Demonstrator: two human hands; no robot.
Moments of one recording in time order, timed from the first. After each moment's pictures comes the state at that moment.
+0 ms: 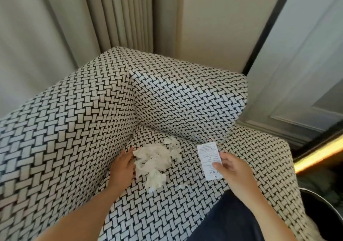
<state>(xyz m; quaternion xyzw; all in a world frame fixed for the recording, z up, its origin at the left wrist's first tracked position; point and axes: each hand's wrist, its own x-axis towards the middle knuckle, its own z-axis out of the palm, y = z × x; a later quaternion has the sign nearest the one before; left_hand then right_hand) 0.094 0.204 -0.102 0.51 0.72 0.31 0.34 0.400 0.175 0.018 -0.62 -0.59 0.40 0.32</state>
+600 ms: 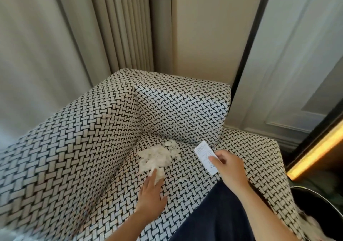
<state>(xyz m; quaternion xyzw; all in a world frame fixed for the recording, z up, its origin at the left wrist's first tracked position) 0.176 0.107 -0.075 0.65 0.70 0.05 0.27 0.411 0.152 0.012 -0.65 -0.62 0.26 0.35</state>
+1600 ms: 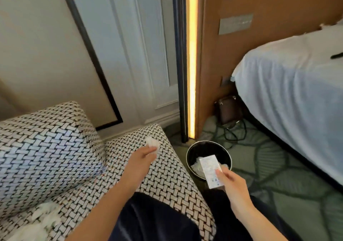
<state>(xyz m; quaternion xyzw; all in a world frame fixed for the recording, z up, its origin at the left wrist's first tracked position) 0.457 0.151 0.050 0.74 0.44 0.17 0.49 0.620 -0.022 -0.045 -0.71 -0.08 0.31 0.63</state>
